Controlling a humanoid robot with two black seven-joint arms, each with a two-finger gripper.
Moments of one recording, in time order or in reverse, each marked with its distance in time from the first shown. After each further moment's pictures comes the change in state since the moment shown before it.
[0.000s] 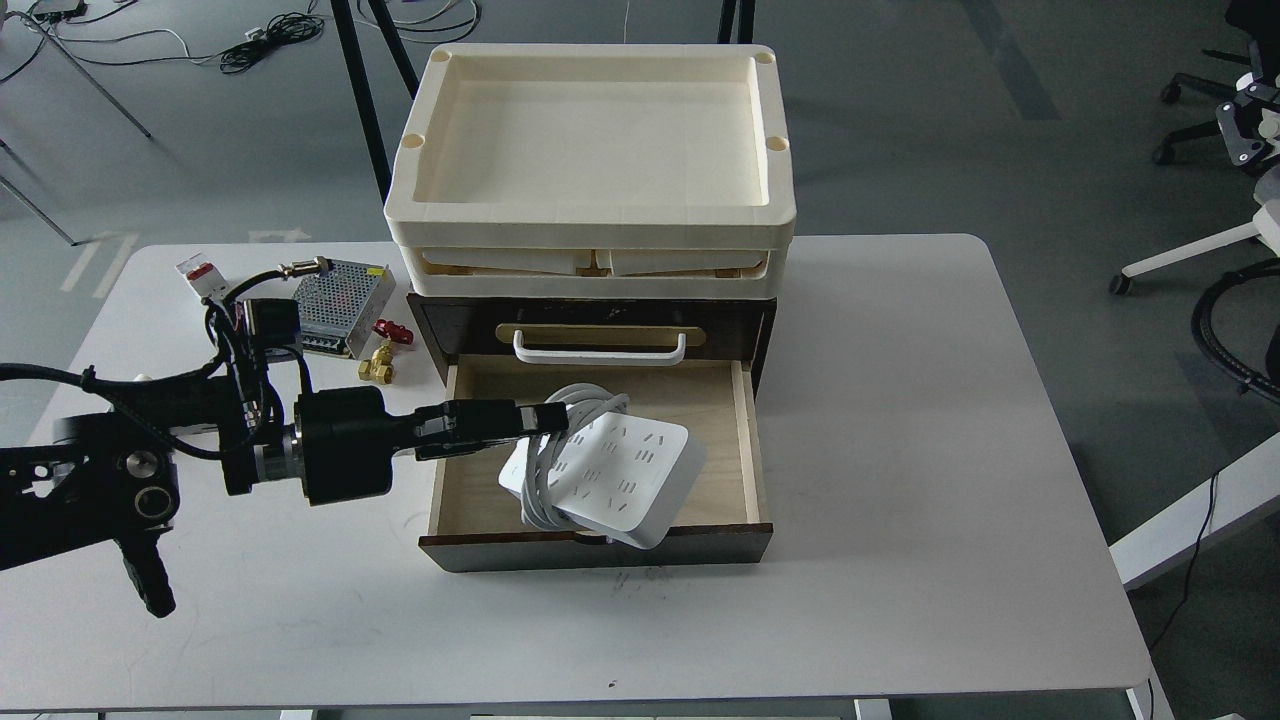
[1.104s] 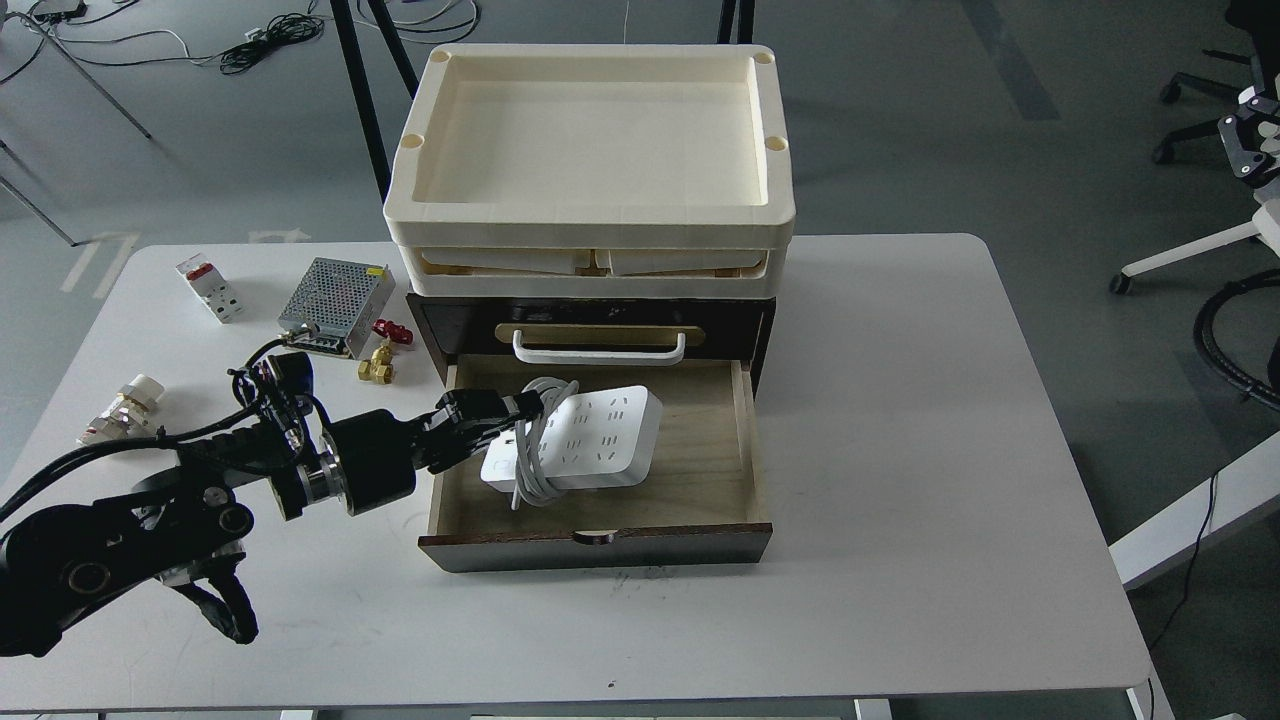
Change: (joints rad) left arm 0.260 -0.195 -0.187 0.345 -0.034 -0.032 0.000; right arm -0.014 0.000 0.000 -0.010 0.001 0.000 0.000
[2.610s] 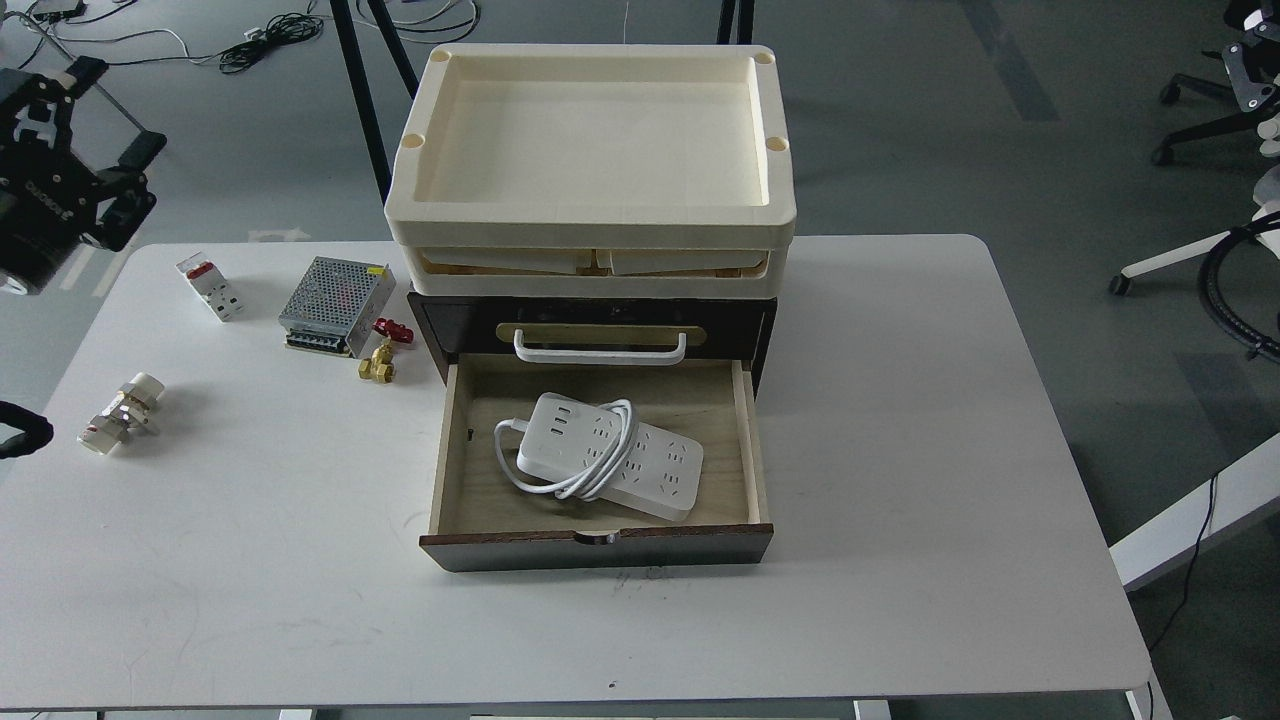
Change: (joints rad) left arm -0.025 0.116 -0.642 0.510 -0.479 -0.284 0.000; right arm 0.106 -0.015 -0.025 0.052 -0.018 0.055 0.000
